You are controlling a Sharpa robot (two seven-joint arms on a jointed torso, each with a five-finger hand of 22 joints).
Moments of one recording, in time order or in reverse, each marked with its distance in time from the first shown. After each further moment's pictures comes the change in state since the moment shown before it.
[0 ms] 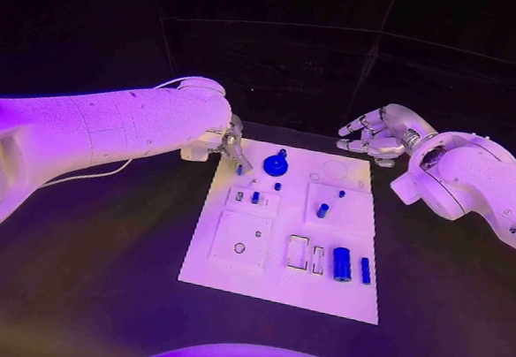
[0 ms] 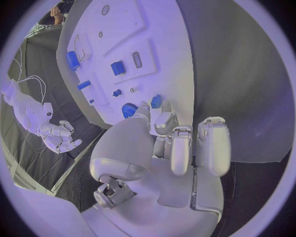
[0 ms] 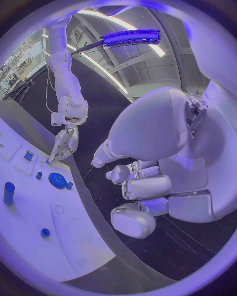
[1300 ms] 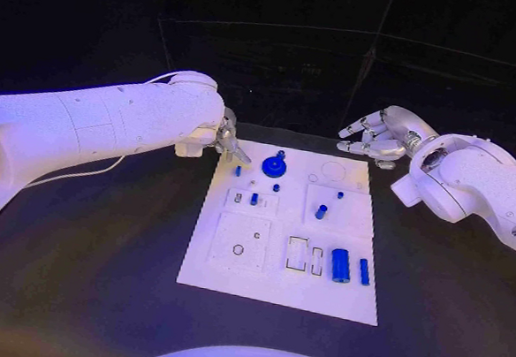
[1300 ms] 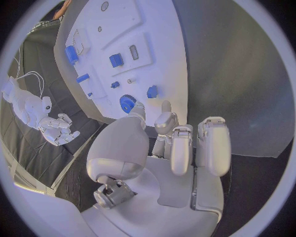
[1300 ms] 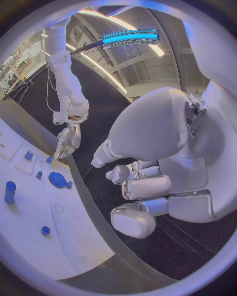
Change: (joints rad) left arm 0.013 -0.031 0.016 0.026 -0.006 -0.033 -0.028; left_hand -0.084 -0.060 0.020 0.029 0.000 -0.032 0.010 0.008 0.017 -0.004 0.004 -0.006 -0.003 0.000 0.000 0.000 0.000 0.000 0.000 0.000 -0.004 0.000; right arm 0.000 -0.013 0.000 0.011 0.005 -0.004 0.000; right_hand 0.000 0.000 0.000 0.000 0.000 0.000 0.000 0.000 0.000 0.000 0.000 0.000 0.000 0.000 0.000 0.000 -0.001 0.000 0.000 0.000 0.000 0.000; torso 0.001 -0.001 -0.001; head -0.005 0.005
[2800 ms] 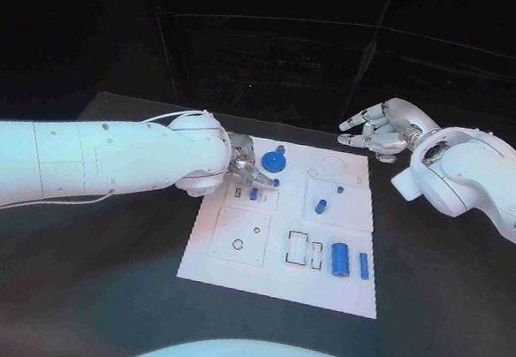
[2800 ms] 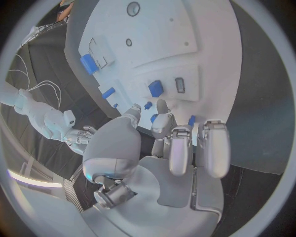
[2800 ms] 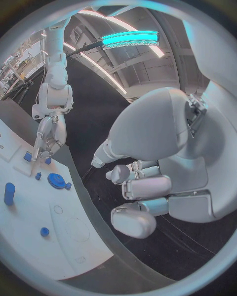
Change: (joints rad) left arm -0.051 -0.134 -0.047 0.393 -0.005 -0.313 -0.030; left_hand -0.160 -0.066 0.188 -0.039 0.001 0.061 -0.054 0.163 0.125 0.041 -0.048 0.029 0.034 0.002 -0.034 0.000 0.000 0.000 0.000 -0.025 0.031 0.000; right arm 0.001 -0.009 0.000 0.011 0.001 -0.010 0.002; right_hand 0.000 0.000 0.000 0.000 0.000 0.000 0.000 0.000 0.000 0.000 0.000 0.000 0.000 0.000 0.000 0.000 0.000 0.000 0.004 -0.004 0.000 0.002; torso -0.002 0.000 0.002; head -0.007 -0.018
